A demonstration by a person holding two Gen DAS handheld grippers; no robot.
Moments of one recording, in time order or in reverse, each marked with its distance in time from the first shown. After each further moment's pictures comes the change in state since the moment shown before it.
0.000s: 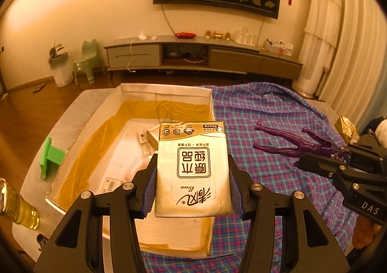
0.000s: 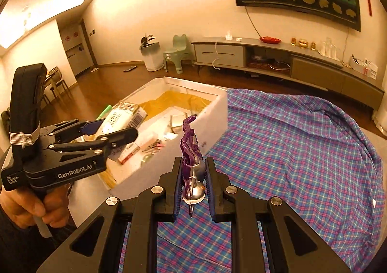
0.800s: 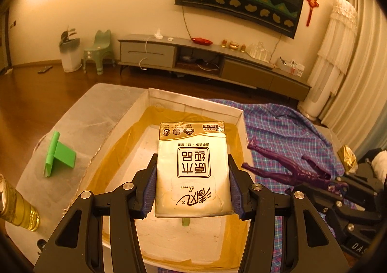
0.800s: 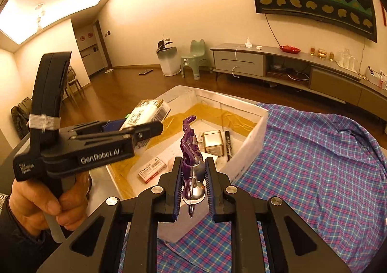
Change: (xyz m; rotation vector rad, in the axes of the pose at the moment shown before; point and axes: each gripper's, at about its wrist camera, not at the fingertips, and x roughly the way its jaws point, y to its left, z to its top) left arm 0.007 0.068 0.018 -0.150 -0.025 -0.009; right arm 0.032 0.052 0.028 -0.035 -0.031 0.072
